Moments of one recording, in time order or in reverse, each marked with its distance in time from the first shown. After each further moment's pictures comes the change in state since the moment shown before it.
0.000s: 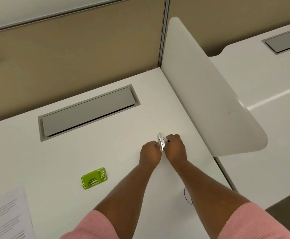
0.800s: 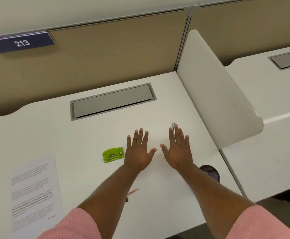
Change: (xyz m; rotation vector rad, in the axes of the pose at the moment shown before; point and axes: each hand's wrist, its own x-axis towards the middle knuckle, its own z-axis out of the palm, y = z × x) left_hand -0.102 -0.097 -0.070 0.603 0.213 0.301; right_hand -0.116 -0.008 0.005 -0.407 0.135 -0.473
